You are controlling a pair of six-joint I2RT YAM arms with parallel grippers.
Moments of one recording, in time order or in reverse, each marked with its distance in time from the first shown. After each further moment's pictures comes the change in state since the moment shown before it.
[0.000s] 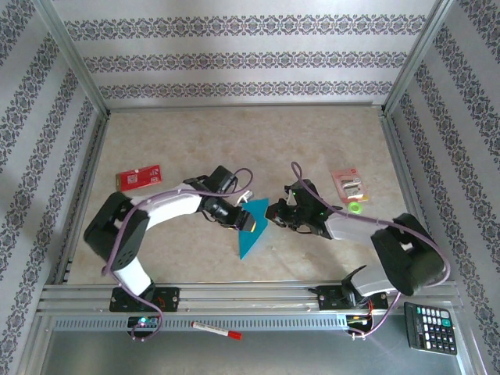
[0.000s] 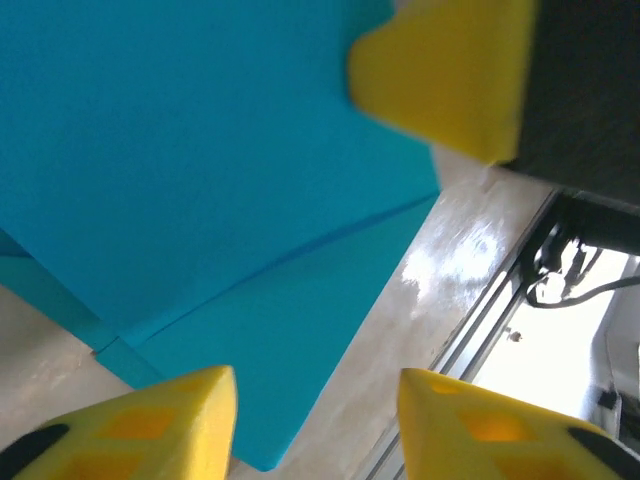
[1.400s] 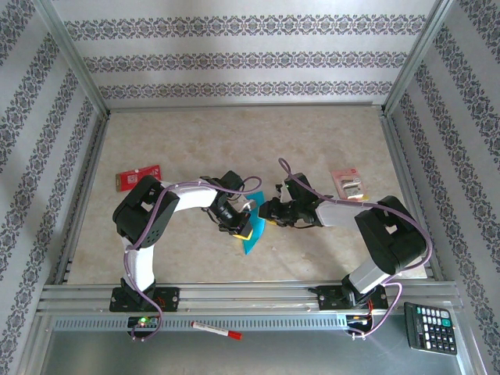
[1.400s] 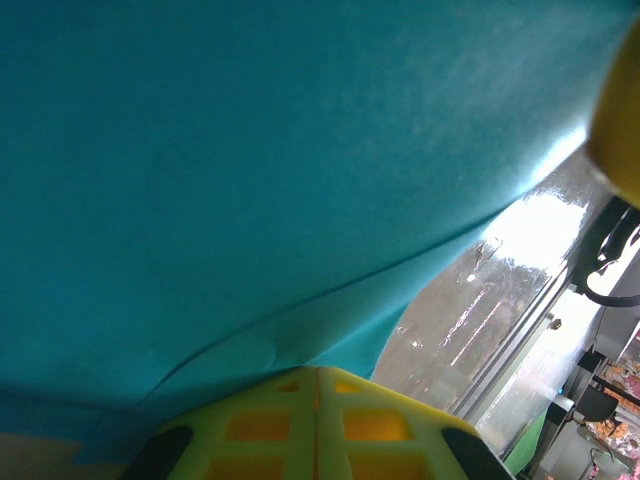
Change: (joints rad) left arm 0.023 0.298 0.126 -0.125 0.098 0.071; right arm -0.043 0.192 0.128 -0.084 -0.129 -0.221
